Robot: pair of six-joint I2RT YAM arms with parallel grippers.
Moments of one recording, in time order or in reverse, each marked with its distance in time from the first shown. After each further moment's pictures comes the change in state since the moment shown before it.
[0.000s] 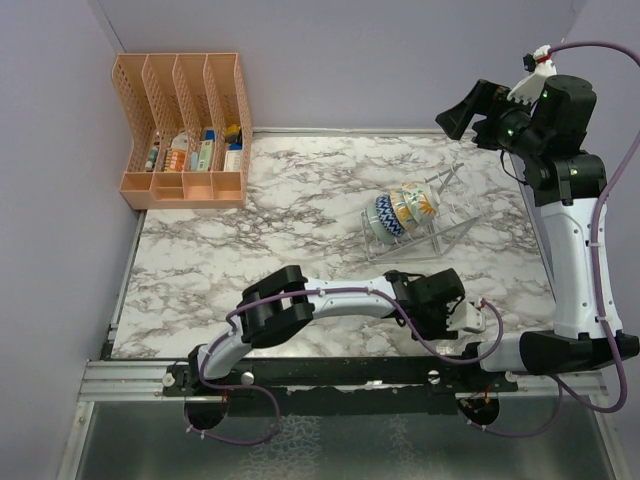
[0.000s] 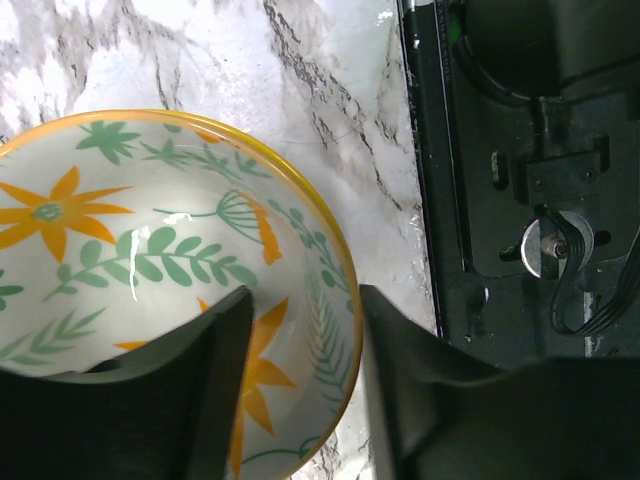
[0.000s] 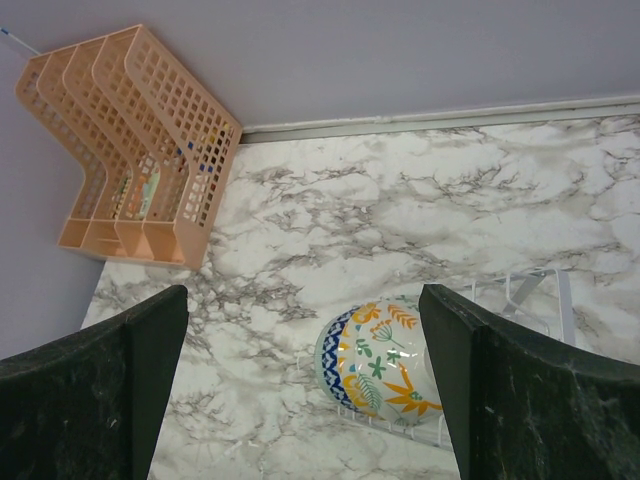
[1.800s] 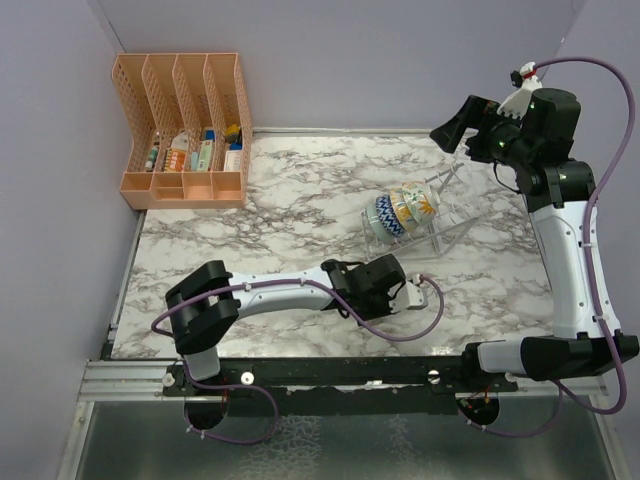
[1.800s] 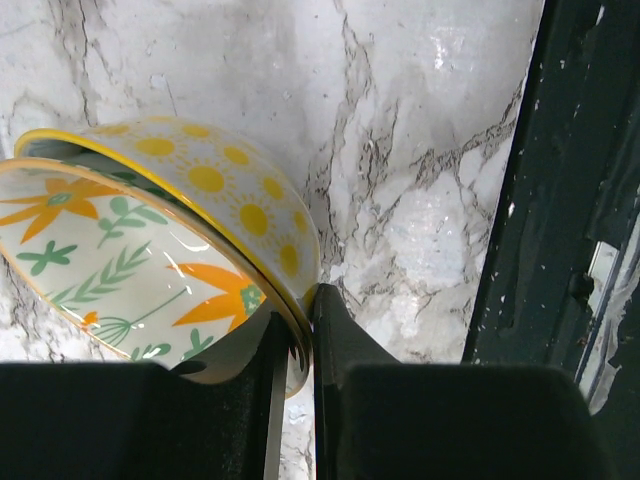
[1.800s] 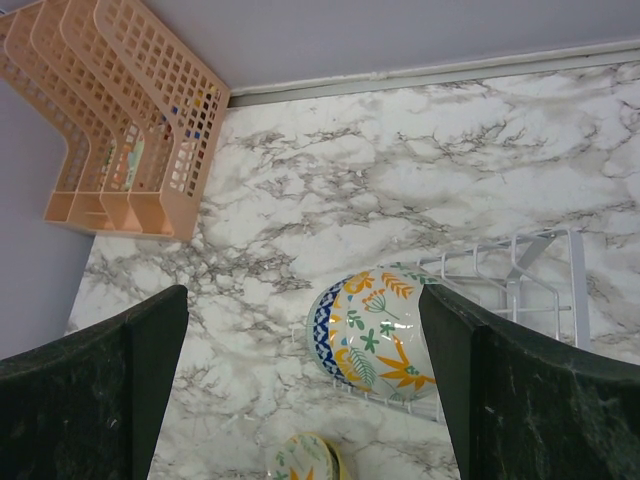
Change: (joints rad) left arm 0.107 -0.437 -0.468 -0.047 -0.151 -0.080; right arm 0.000 -0.030 -0.124 0.016 -0.013 0.000
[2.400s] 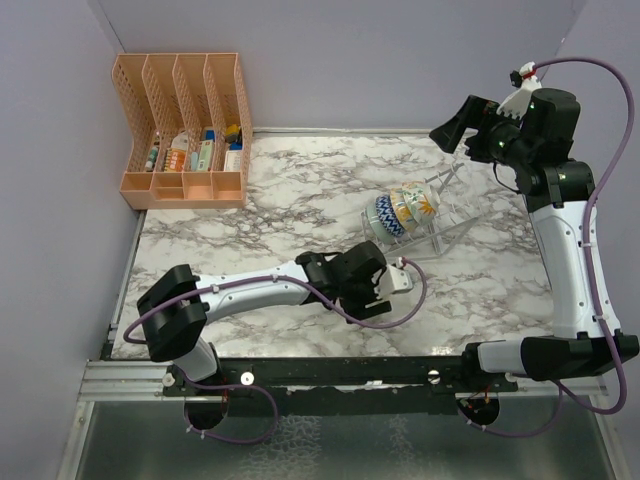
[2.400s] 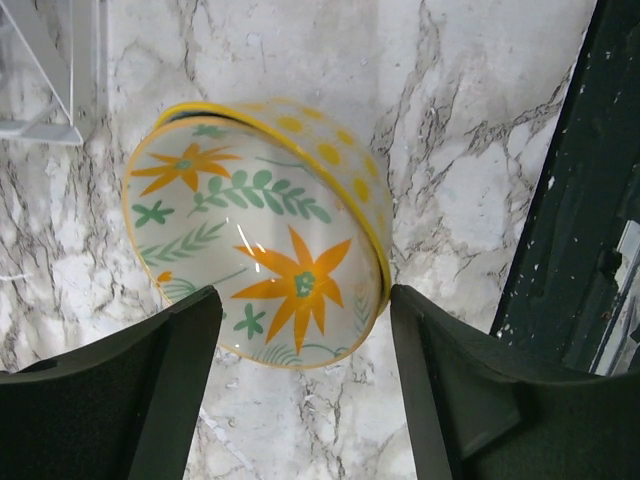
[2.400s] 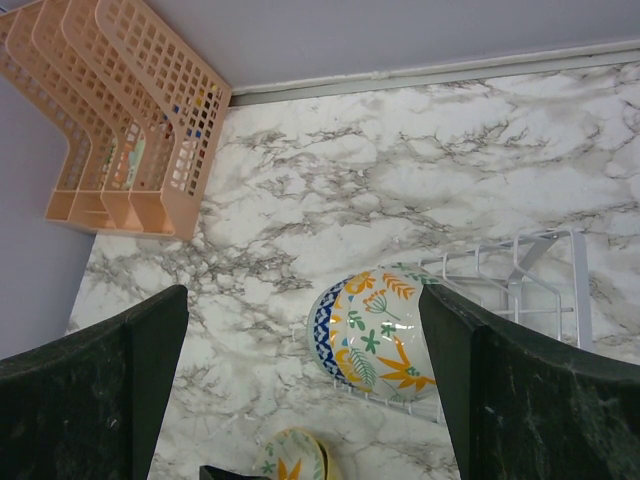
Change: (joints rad) left arm 0.069 -0.145 -0.077 0.005 -0.023 -0.009; right arm 0.000 -0.001 -0.004 0.007 -0.006 0.000
